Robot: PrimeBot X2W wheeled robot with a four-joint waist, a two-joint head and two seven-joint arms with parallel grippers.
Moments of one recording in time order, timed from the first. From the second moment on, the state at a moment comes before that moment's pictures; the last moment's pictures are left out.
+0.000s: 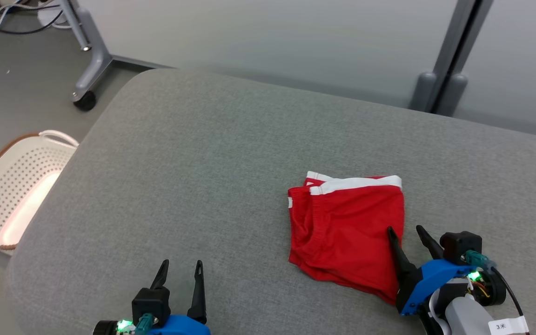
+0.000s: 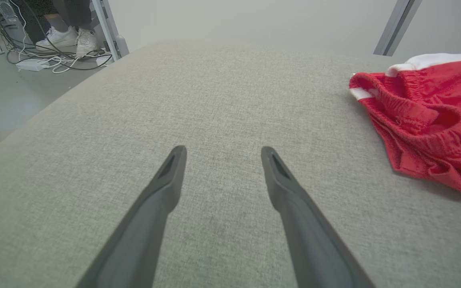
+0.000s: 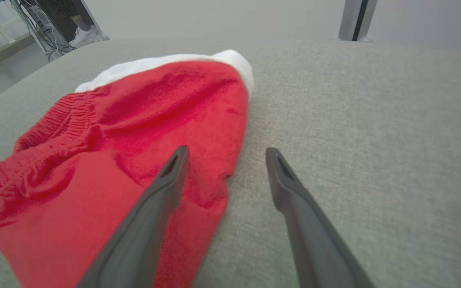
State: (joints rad) left arm -0.08 0.05 -0.28 0.53 -0.20 0.06 -0.26; right arm -0.38 -0.05 0.06 0.85 0.18 0.13 -0.26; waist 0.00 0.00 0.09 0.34
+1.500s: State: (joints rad) left arm -0.24 0.05 -0.31 0.55 -0.13 -0.01 -0.26; right arm -0.44 -0.05 0.28 0.68 0.26 0.13 -0.26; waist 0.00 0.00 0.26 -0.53
